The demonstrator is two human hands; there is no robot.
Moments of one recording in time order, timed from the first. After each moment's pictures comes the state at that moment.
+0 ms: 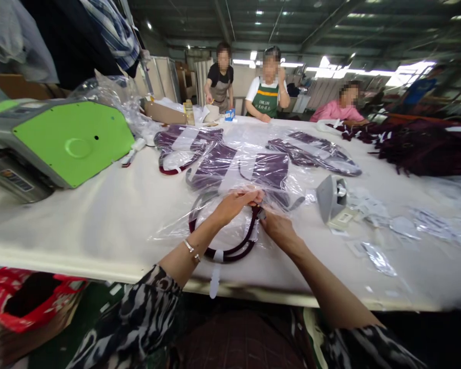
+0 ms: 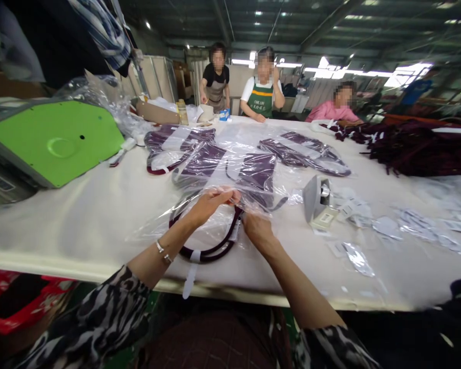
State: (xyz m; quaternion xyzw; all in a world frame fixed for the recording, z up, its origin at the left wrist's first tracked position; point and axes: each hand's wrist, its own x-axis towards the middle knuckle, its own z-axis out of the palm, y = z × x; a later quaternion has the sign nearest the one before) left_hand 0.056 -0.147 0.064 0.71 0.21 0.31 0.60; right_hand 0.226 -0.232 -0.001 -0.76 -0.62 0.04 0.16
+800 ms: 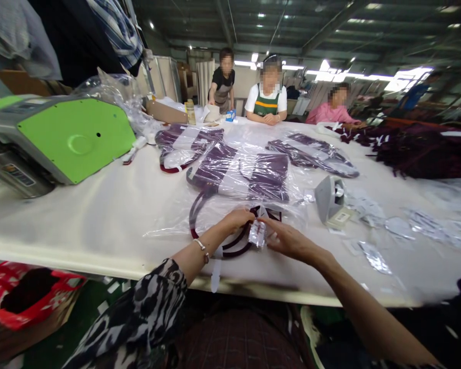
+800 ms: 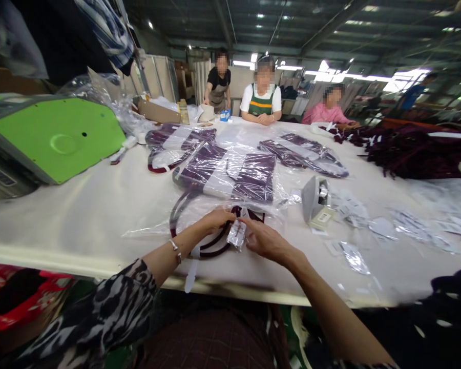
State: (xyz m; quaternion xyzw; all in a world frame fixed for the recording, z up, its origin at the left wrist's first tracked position) left_hand 0.087 -0.158 -0.013 0.65 0.40 0.15 0.62; right_hand 0.242 -0.285 0.012 -0.62 -0.73 0.21 0.19
